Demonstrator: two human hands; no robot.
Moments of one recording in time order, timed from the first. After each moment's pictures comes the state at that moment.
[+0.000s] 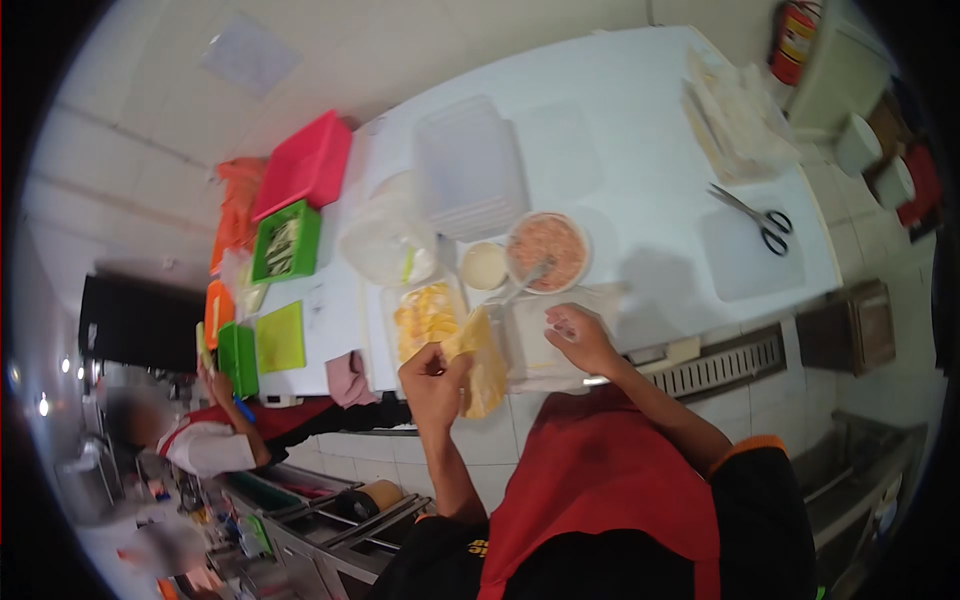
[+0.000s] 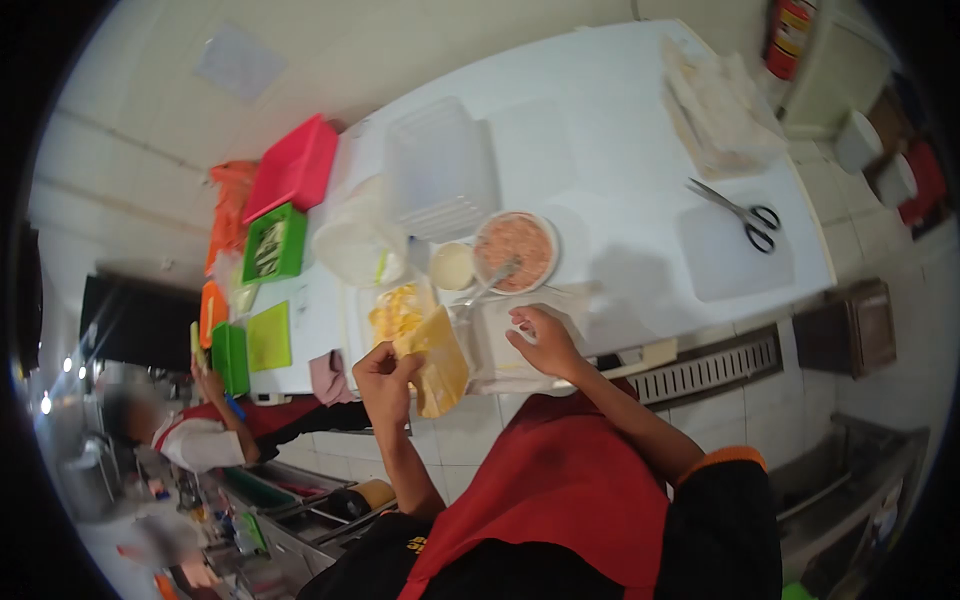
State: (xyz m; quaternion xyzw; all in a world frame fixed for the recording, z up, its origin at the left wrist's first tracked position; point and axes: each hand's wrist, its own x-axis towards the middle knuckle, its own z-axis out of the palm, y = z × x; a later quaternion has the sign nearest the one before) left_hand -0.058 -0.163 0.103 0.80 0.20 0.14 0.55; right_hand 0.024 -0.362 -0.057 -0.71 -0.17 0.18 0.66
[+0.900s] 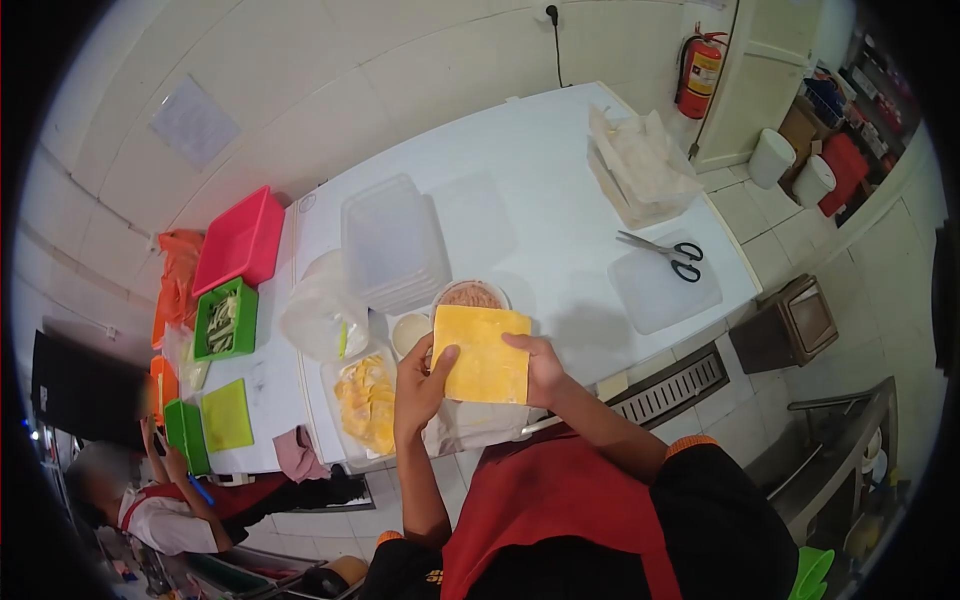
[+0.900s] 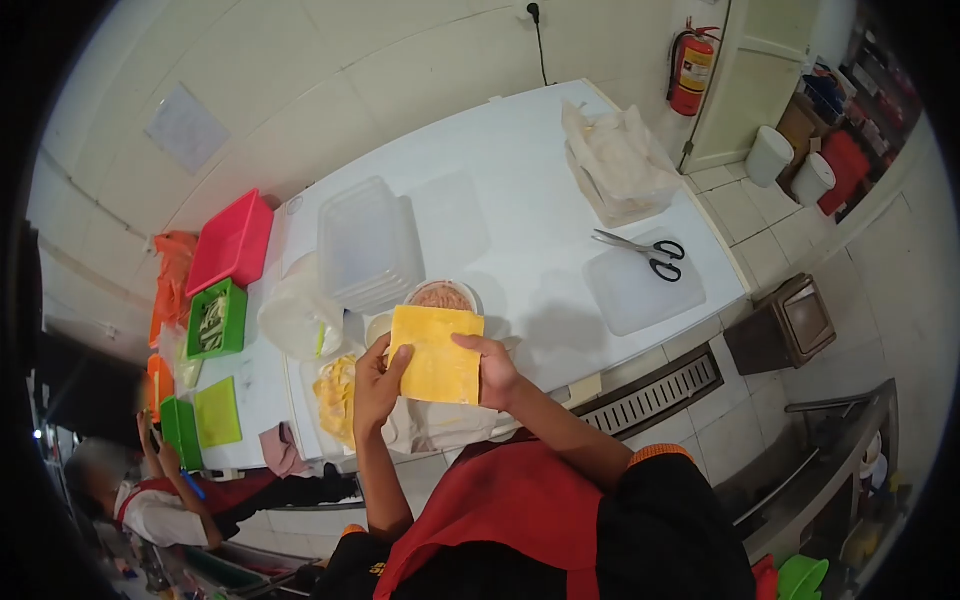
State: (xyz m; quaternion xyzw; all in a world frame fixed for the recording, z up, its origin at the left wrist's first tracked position) left_hand 0.024 -0.215 0.116 0.71 0.07 -0.11 0.70; right_hand 0.053 -0.398 0.042 -0.10 -0.01 0.40 0.91
